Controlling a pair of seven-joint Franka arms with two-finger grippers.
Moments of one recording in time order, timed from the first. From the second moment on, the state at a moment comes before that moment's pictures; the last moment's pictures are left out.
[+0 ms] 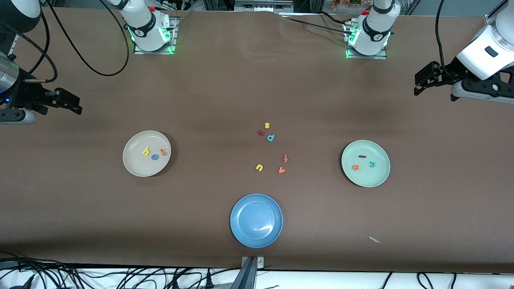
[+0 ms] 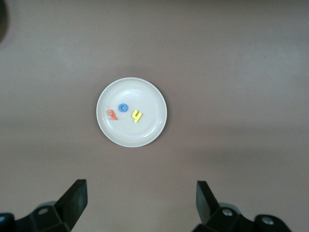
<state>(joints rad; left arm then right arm) -0.06 -0.02 -0.05 -1.58 -0.02 1.56 0.03 0.06 0.08 -0.04 -1.58 0.00 1.63 -0.01</state>
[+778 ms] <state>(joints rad) -0.06 -0.02 -0.05 -1.59 0.01 1.61 0.03 0.06 0.08 -0.04 -1.58 0.00 1.62 -0.01</state>
